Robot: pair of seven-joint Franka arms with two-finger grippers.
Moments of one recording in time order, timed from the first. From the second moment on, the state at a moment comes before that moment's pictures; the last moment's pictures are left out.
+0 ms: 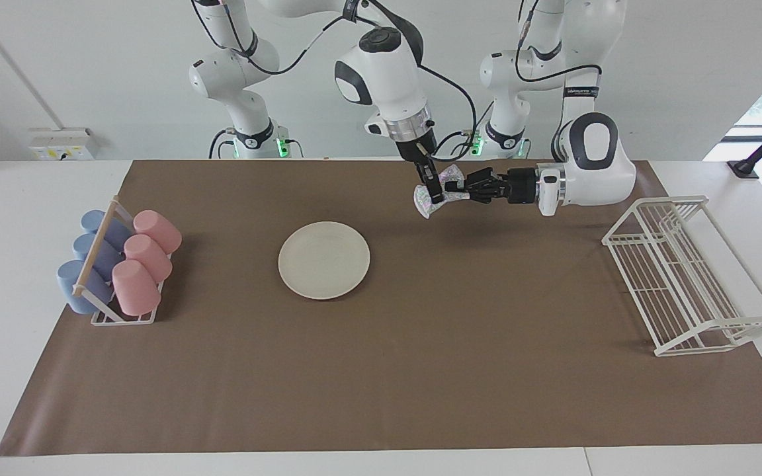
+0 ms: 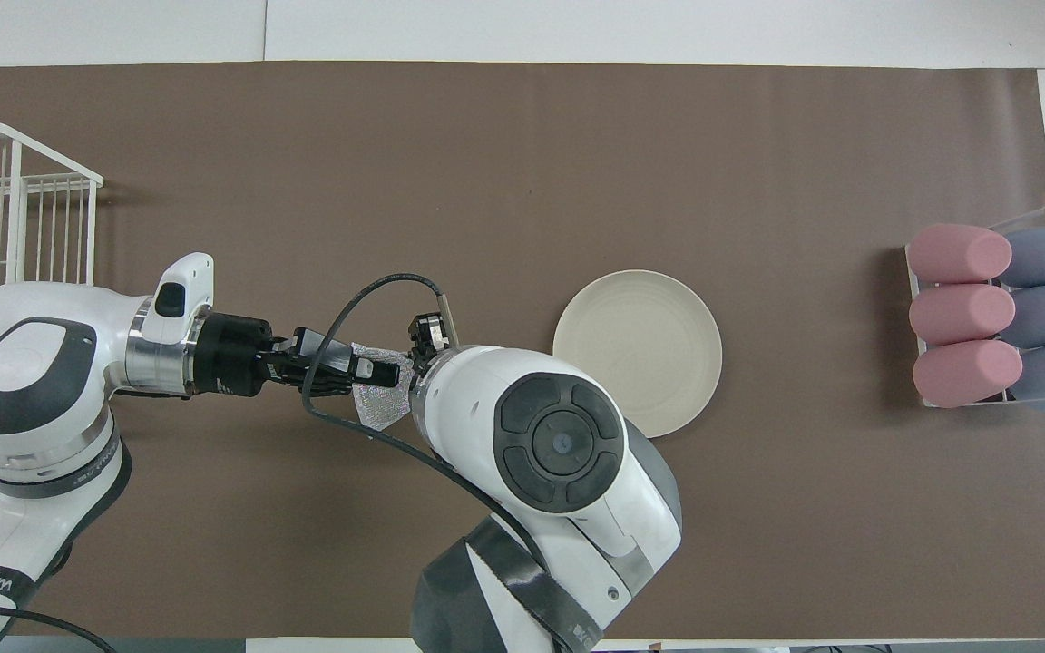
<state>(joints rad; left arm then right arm) -0.07 0.02 -0.05 -2.23 -1.36 1.61 0.38 0.61 0.15 0.16 -1.81 0.18 2.31 2.06</state>
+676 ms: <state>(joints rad) -0.07 0.00 -0.05 -2.24 -1.35 1.60 0.39 0.61 0.15 0.16 -1.82 0.18 2.32 2.07</state>
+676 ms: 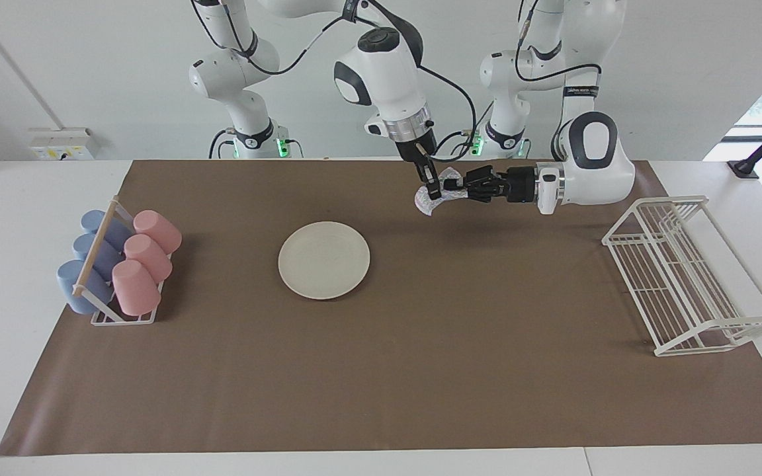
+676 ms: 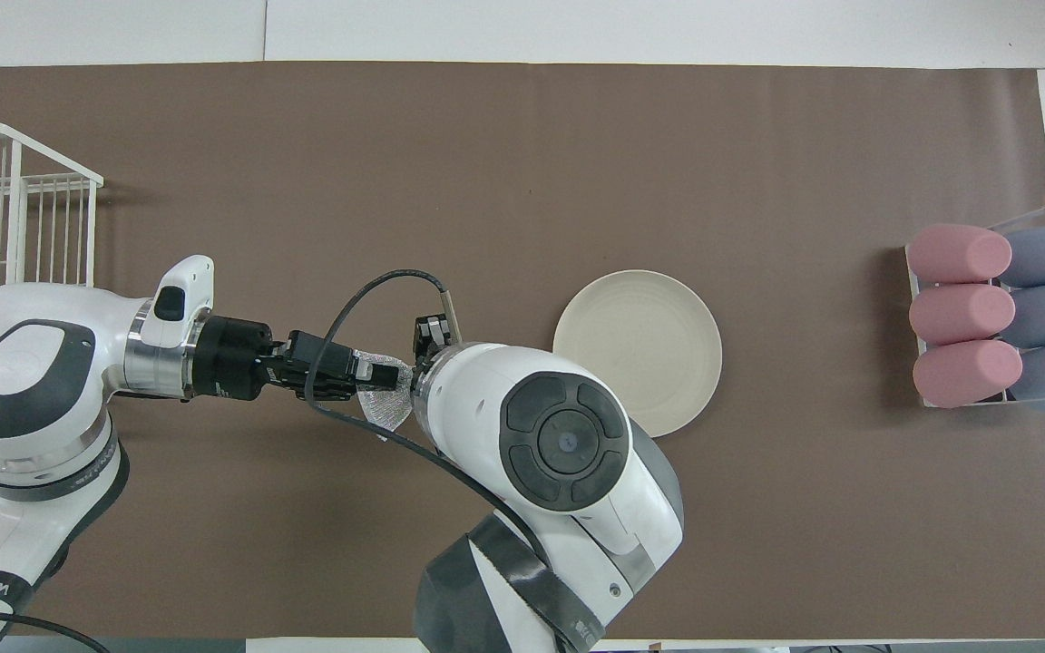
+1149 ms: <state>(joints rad) -0.07 -0.01 -0.05 -2.24 -1.33 1.61 0.39 0.51 0.14 0.15 -1.91 0.18 2.32 1.84</state>
